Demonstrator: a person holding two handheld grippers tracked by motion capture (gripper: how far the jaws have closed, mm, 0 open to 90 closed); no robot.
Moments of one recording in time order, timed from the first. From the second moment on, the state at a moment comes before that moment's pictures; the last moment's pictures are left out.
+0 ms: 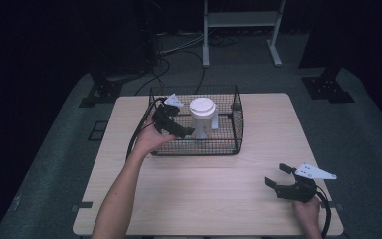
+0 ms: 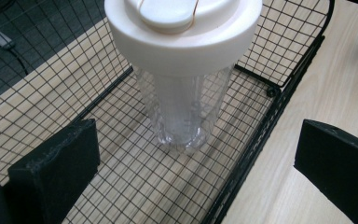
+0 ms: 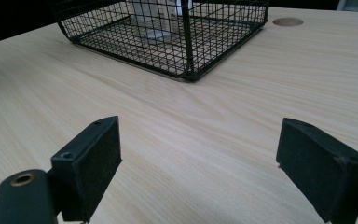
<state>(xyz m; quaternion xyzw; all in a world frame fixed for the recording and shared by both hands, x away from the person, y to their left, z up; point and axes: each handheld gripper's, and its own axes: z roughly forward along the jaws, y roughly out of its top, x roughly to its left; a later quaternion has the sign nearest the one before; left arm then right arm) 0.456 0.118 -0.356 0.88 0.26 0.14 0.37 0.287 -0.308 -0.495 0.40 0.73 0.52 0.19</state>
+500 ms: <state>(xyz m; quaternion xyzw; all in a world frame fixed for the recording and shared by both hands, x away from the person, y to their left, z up) 0.435 0.127 -0.360 0.88 0.25 0.14 0.39 0.287 -0.307 -0.495 0.40 0.73 0.52 0.19</state>
